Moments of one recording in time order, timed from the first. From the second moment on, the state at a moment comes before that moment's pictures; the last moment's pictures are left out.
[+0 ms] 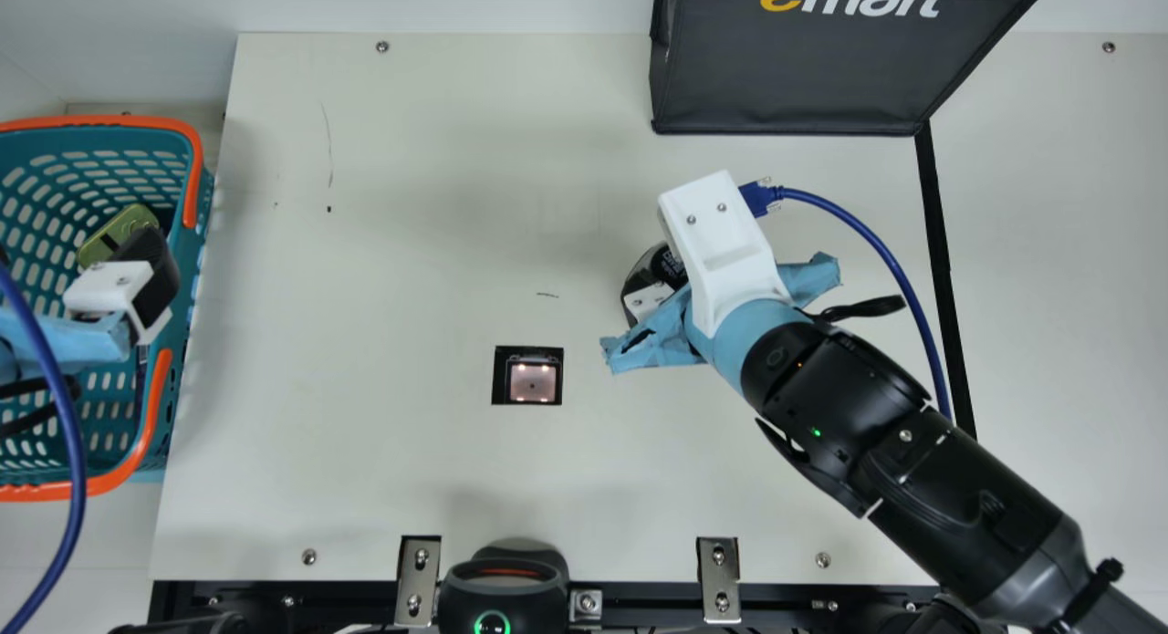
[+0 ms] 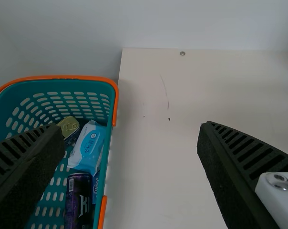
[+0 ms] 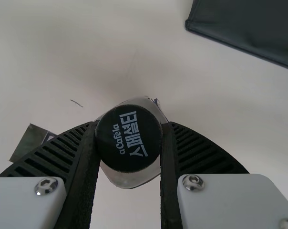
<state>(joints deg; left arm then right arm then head) 5.7 47.7 -54.5 -6.2 49.4 7.3 42.2 73.6 -58.5 -20.0 42.4 33.9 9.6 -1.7</state>
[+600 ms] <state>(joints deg) 5.7 47.7 -54.5 -6.2 49.4 7.3 38.7 72.0 -65.4 -18.5 50.1 32.0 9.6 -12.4</state>
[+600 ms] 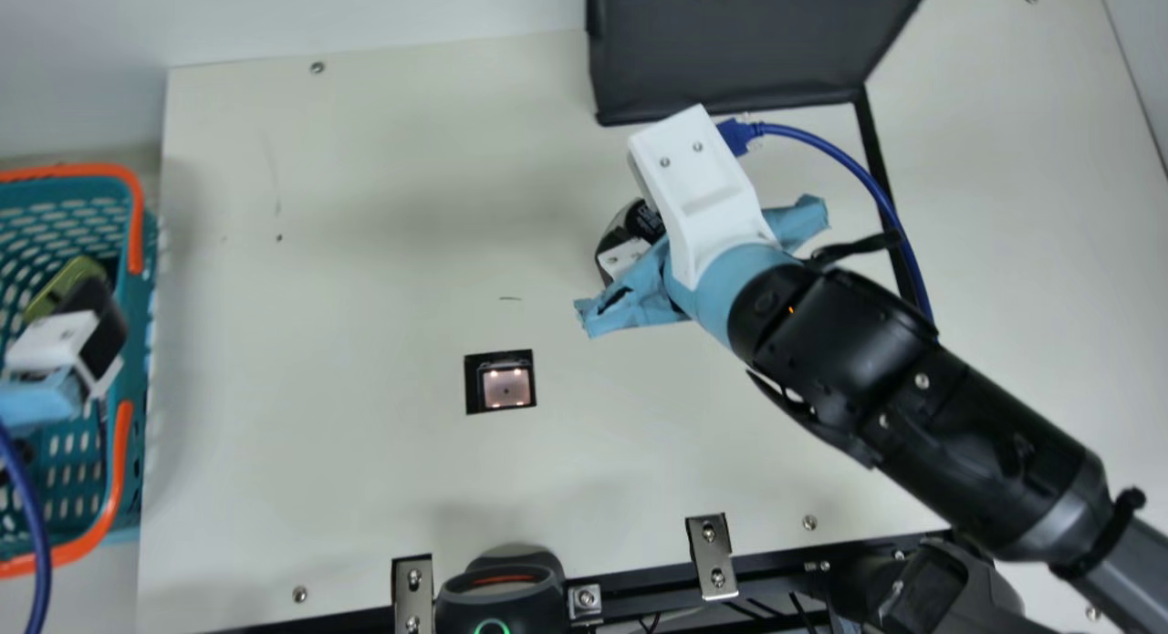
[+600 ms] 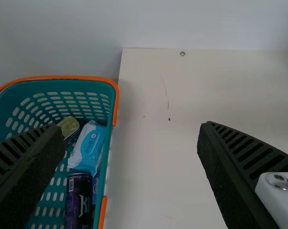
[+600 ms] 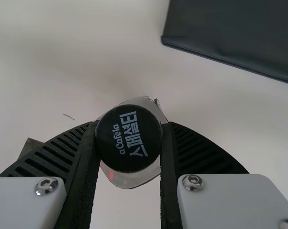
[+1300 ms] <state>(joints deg) 5.7 47.7 -54.5 -6.2 49.4 7.3 -1.0 69.3 -62.3 -1.0 47.1 5.0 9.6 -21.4</state>
